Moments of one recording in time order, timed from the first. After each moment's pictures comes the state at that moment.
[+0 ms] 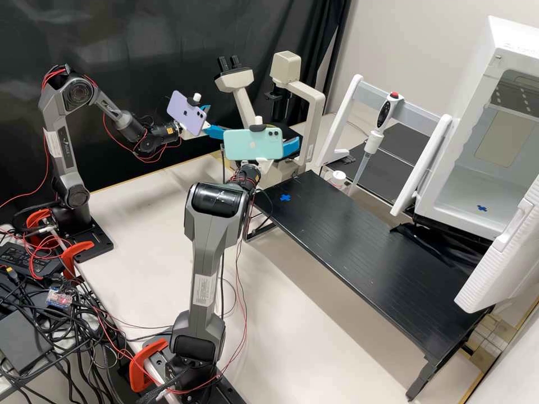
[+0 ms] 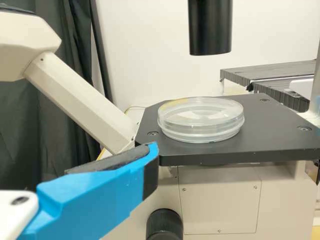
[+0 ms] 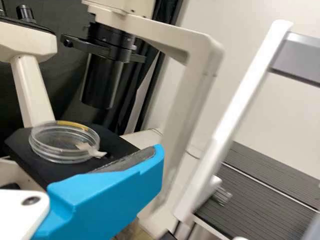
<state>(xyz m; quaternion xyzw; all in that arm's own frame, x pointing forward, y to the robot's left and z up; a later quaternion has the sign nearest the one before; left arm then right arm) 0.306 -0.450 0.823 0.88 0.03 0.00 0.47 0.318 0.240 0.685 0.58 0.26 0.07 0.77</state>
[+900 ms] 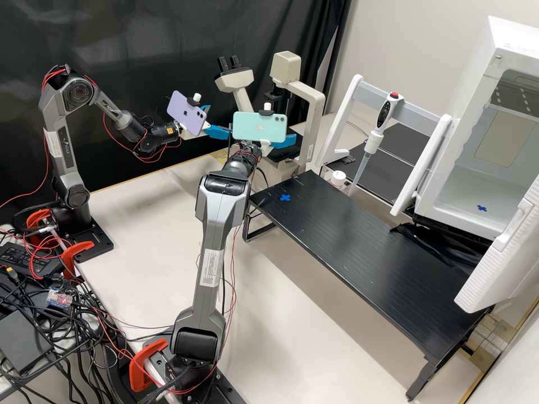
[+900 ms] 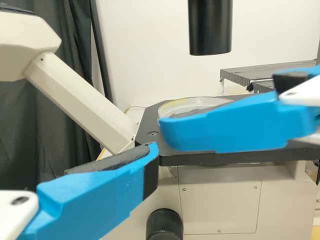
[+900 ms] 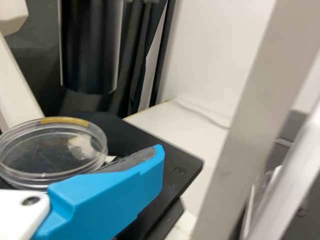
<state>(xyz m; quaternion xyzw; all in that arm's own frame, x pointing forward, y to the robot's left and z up) 0.306 -0.450 0.823 0.88 0.03 0.00 0.47 0.398 0.283 0.619 0.63 0.25 -0.02 0.73</state>
